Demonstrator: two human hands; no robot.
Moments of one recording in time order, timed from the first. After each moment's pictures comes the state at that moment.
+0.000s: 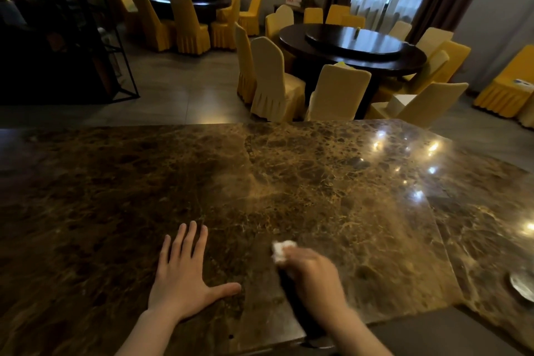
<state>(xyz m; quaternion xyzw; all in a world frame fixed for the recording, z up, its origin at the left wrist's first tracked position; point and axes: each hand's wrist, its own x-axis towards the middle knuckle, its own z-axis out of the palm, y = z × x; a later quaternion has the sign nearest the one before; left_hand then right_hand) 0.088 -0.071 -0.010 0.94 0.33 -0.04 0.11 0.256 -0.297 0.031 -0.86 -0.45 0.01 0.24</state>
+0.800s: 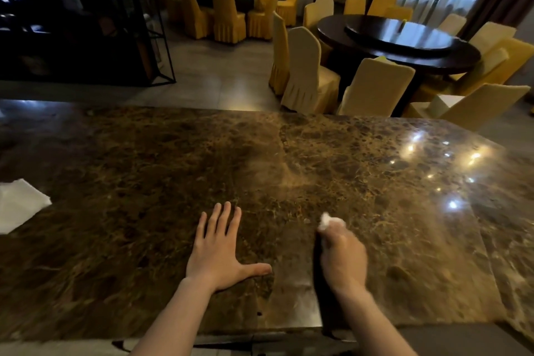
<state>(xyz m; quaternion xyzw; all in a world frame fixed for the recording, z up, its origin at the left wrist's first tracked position) 0.095 -0.071 -0.018 0.94 0.32 0.00 0.11 0.273 -0.273 0.022 -0.92 -0.33 -0.05 0.22</state>
